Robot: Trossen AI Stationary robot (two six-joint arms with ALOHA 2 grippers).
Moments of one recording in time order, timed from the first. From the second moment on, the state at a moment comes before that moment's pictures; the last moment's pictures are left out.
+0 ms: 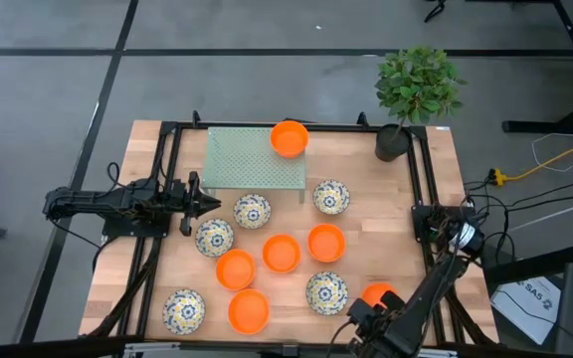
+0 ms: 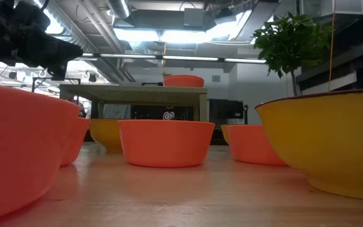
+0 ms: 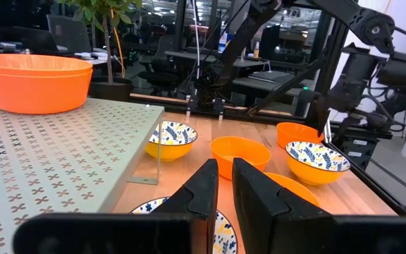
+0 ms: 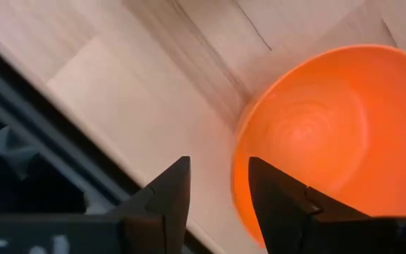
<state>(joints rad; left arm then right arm) 0.00 0.02 0.01 0.02 -0.03 -0.14 0.94 2.06 1.66 -1.18 0.12 1.64</state>
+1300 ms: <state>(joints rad) 0.00 0.02 0.01 0.02 -0.03 -0.14 0.92 2.10 1.75 -1.24 0.08 1.64</state>
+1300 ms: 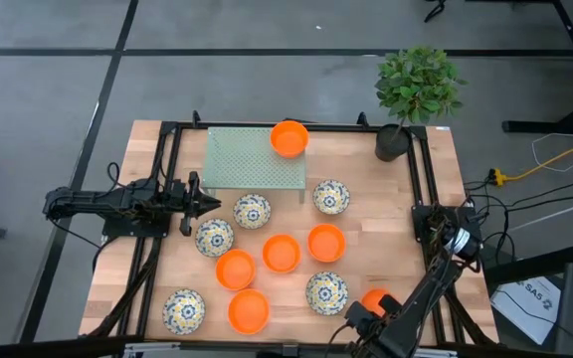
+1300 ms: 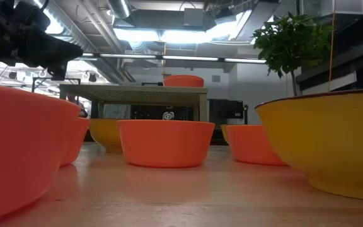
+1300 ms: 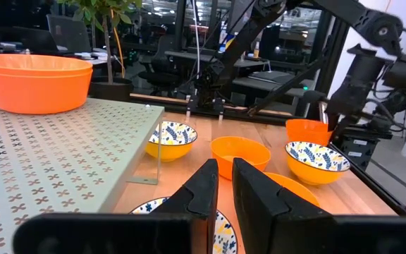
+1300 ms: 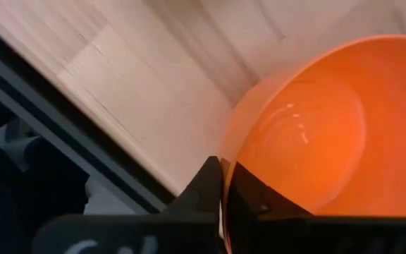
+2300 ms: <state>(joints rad) 0.00 0.02 0.01 0.02 -0.03 -0.14 0.46 2.06 2.34 -1.46 0.37 0.74</state>
